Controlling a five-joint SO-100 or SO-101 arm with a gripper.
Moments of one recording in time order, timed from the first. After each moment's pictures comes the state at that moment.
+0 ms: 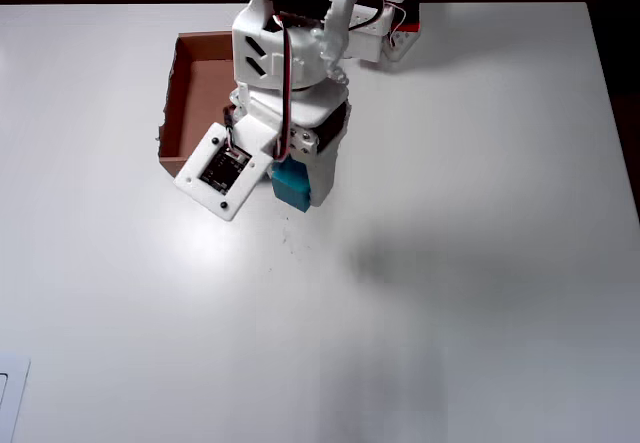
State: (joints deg) arm 20.0 93.6 84.6 69.8 -45.3
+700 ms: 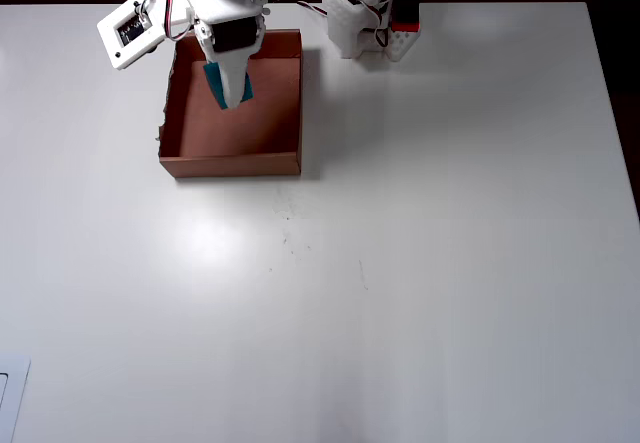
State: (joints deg) arm 51.5 113.2 106.9 71.3 -45.3
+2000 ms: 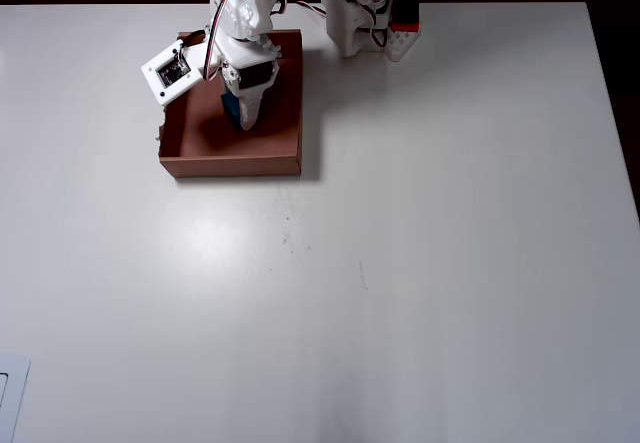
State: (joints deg) arm 56.1 114.0 143.8 31.7 -55.2
